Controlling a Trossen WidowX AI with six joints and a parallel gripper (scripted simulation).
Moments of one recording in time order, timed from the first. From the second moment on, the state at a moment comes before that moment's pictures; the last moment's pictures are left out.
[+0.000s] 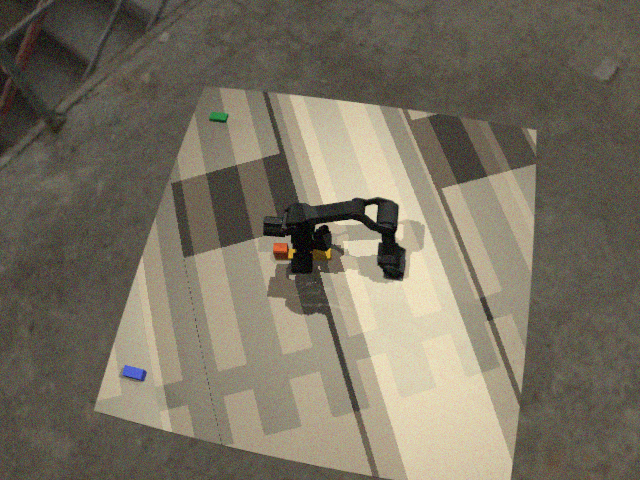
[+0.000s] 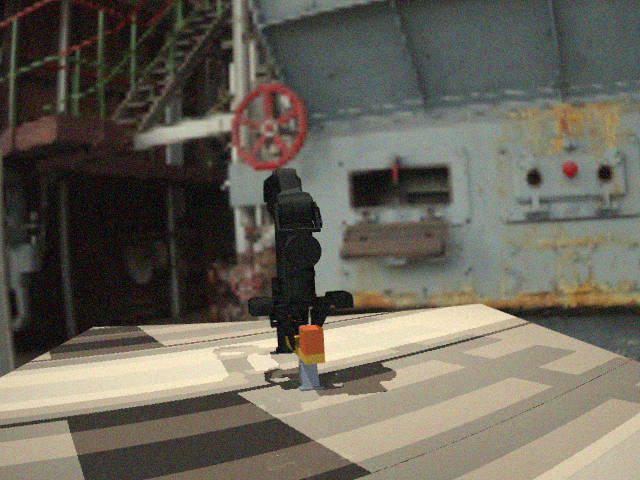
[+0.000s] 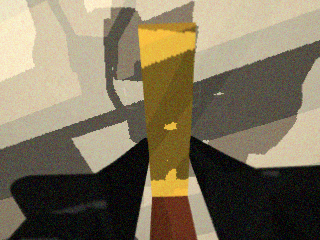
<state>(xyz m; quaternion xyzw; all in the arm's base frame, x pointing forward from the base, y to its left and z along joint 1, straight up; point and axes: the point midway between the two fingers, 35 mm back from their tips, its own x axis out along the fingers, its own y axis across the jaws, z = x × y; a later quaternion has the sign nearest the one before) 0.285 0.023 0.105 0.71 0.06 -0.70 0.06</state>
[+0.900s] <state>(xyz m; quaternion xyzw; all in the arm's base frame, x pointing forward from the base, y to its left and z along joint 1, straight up) 0.285 0.023 0.105 0.71 0.06 -0.70 0.06</state>
